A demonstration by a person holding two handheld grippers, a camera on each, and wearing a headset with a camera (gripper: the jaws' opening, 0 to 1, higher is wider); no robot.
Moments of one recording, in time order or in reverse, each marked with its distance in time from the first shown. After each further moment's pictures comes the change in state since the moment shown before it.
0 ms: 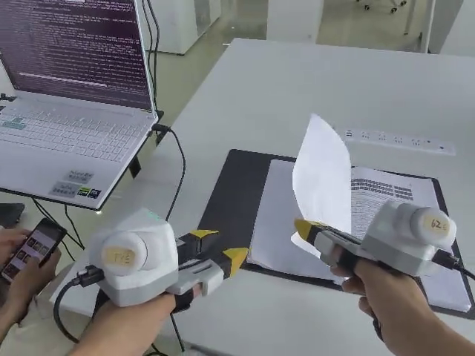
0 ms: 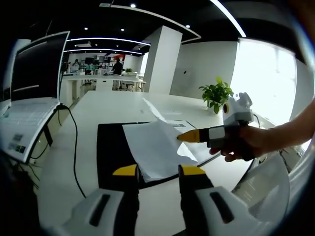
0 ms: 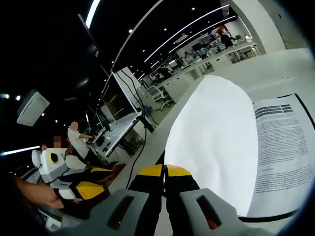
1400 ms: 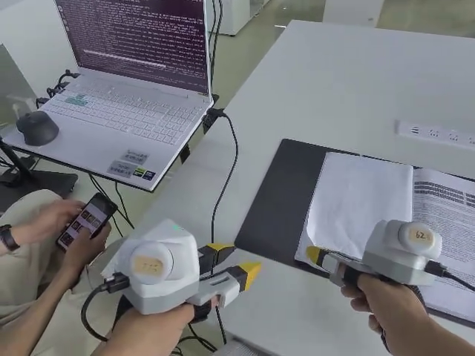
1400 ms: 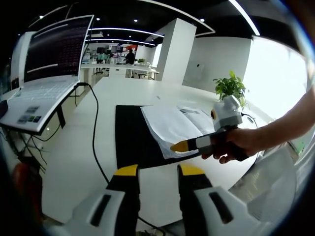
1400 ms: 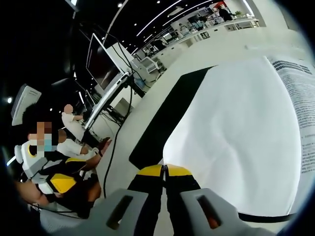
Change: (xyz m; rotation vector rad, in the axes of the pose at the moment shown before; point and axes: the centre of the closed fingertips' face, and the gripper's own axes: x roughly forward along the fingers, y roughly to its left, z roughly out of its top) left arm -0.020 0.040 -0.044 -0.059 0.076 0.094; right arm 0.065 -0.020 -0.085 0.054 0.242 -0.026
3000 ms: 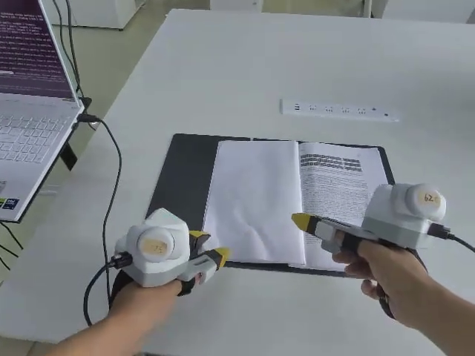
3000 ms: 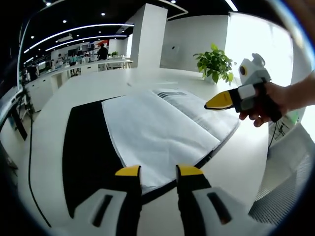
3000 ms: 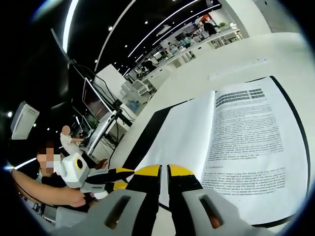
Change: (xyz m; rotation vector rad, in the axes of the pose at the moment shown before) left arm 0.146 -0.053 -0.018 0.198 0.120 -0.139; right arm -0.124 -0.082 0.062 0.067 -0.177 -0.058
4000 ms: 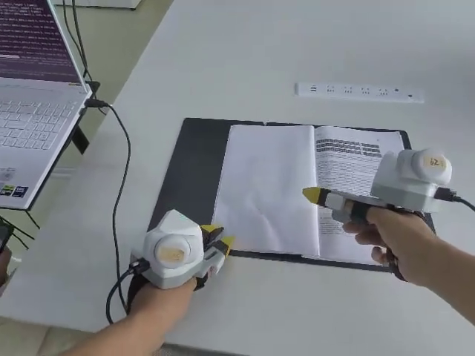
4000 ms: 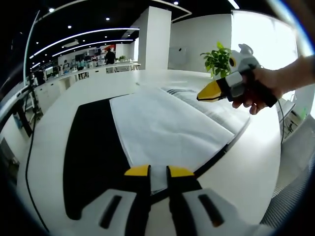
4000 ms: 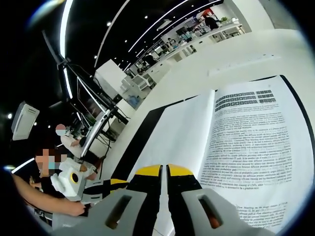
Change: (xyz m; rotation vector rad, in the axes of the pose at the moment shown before) left arm 0.006 0.017 -0.013 0.025 -0.046 0.089; right arm 0.039 -0.010 0.015 0.000 0.055 0.021
